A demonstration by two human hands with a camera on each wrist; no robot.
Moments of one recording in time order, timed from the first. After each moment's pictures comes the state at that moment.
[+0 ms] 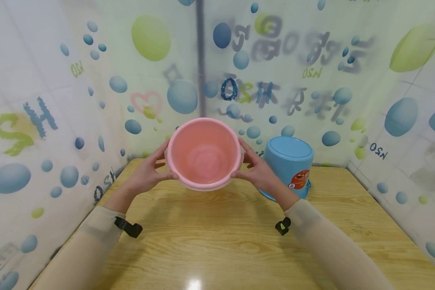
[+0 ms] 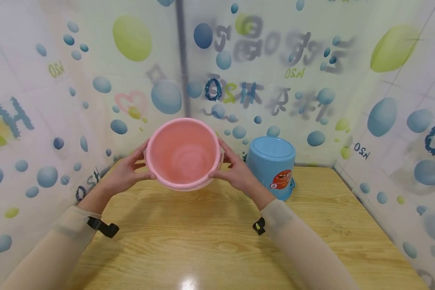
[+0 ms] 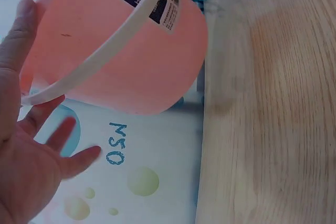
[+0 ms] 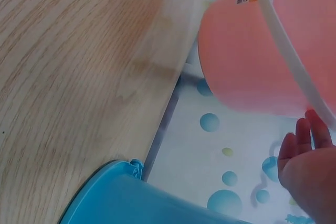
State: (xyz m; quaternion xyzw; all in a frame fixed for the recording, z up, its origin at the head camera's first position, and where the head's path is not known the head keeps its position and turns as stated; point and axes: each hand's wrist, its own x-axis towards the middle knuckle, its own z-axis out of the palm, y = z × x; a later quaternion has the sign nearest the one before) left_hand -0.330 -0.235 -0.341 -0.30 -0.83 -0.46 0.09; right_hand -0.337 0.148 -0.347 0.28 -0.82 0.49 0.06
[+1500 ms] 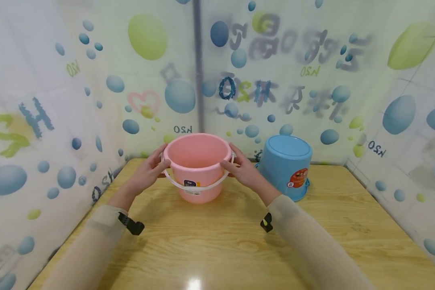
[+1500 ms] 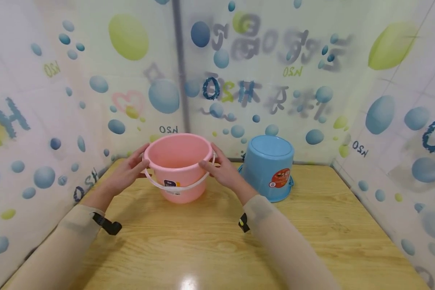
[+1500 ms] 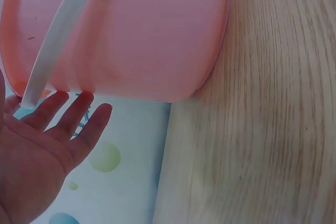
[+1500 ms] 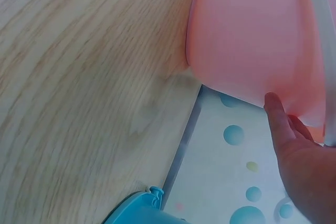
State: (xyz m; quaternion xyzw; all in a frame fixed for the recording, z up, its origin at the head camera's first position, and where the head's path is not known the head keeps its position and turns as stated) left_hand -0.353 -0.244 -0.362 -0.22 -0.83 -0.51 0.02; right_hand -0.358 0.115 -0.361 0.20 -0.80 0.57 -0.04
